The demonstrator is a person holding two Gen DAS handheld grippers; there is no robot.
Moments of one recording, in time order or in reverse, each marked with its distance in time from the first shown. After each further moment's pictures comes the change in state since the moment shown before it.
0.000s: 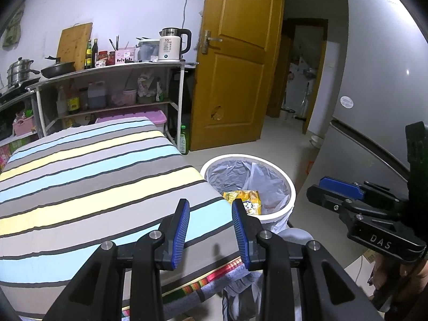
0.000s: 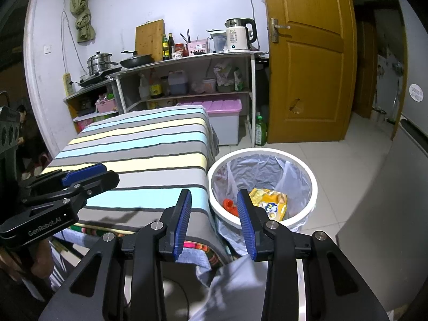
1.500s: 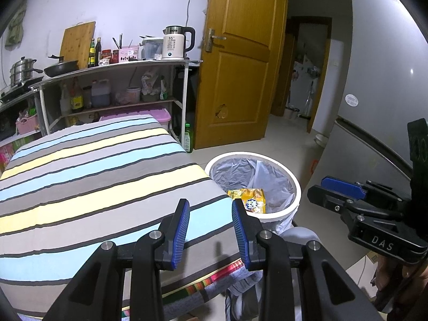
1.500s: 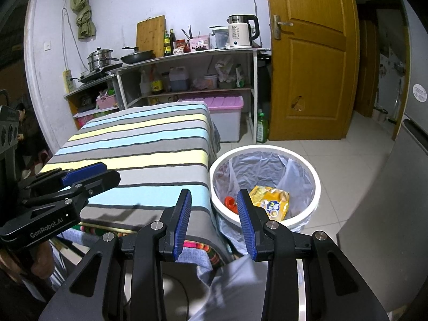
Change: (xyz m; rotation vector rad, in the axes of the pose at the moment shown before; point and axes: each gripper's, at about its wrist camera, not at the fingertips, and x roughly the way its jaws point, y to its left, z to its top) left arm 0.003 0.004 -0.007 -0.004 0.005 0.021; right arm 0.007 0.000 0.001 -0.003 0.013 0.002
